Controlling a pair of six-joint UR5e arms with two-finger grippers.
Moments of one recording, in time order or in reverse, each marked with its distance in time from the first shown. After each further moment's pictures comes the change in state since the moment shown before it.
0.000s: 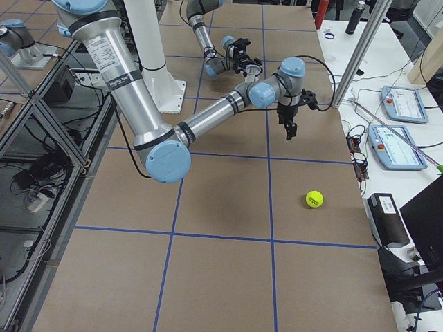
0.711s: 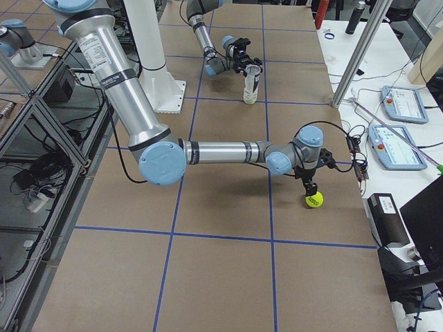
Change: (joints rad) left arm -0.001 0.000 -0.004 0.000 0.000 0.000; right arm 0.069 0.040 -0.544 0.467 -0.080 -0.165
